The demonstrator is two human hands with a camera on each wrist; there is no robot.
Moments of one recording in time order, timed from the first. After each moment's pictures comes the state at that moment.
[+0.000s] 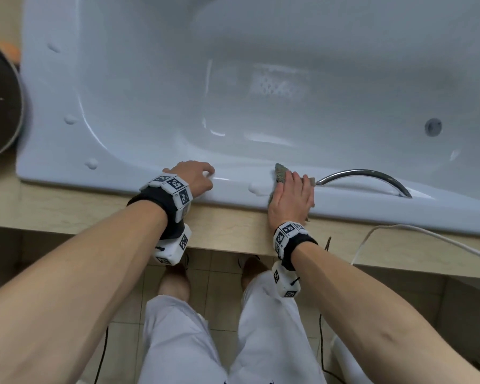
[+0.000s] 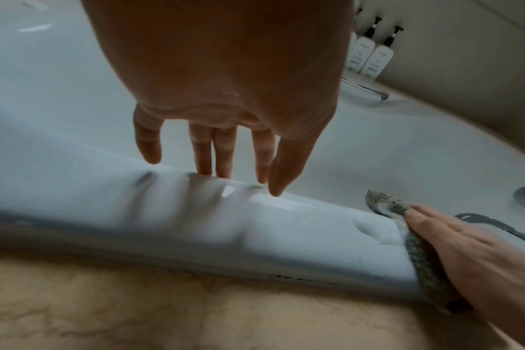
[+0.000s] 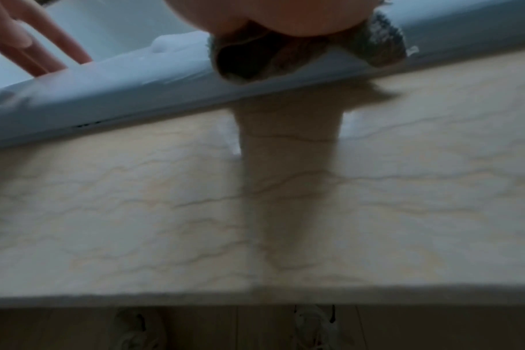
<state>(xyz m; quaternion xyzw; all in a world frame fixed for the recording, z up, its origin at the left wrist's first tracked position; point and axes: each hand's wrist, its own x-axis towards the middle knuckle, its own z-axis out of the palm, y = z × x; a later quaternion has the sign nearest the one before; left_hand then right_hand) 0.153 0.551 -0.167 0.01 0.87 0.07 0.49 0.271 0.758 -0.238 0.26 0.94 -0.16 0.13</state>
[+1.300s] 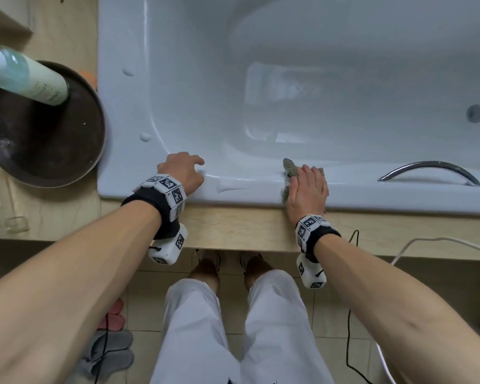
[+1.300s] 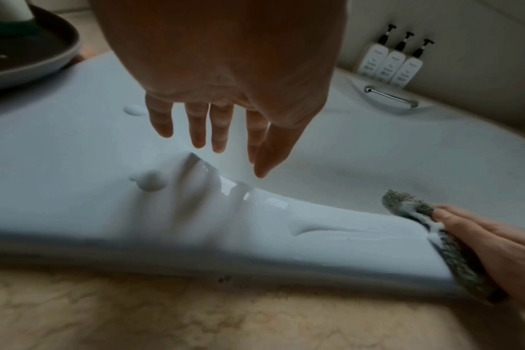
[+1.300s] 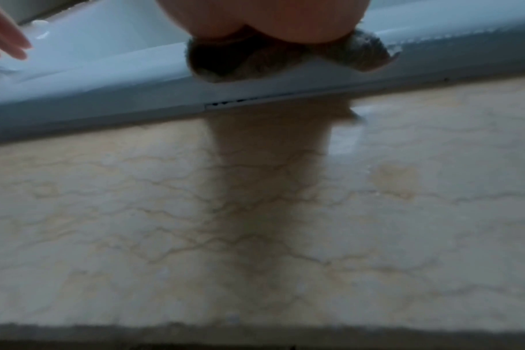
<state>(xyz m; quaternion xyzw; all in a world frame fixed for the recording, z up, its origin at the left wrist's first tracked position) 0.110 0.389 -0.163 0.02 0.92 0.05 0.39 0.242 0.644 -0.239 0.22 0.95 -0.18 0.14</state>
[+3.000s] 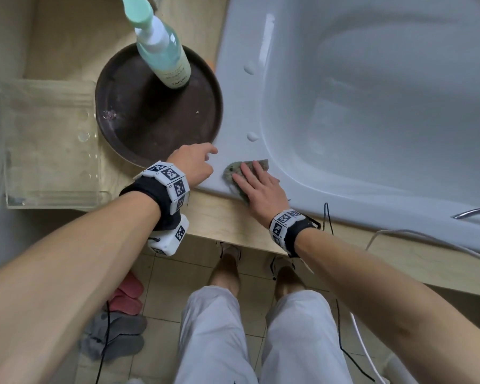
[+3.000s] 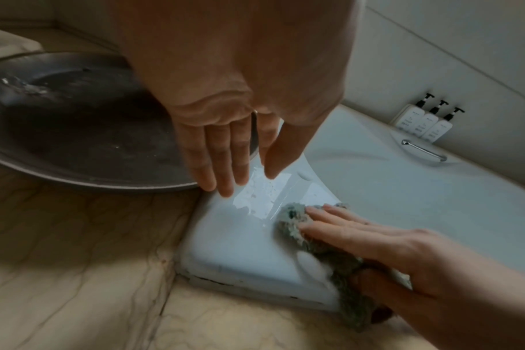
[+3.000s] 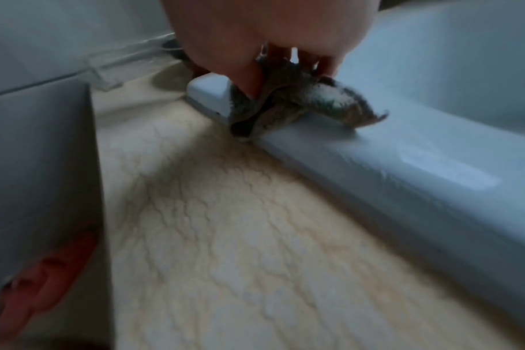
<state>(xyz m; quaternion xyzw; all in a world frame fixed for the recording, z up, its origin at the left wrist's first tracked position) 0.077 0.170 -0.143 -0.04 0.89 0.21 0.39 0.167 0.368 -0.221 -0.22 0.95 -0.12 0.18</state>
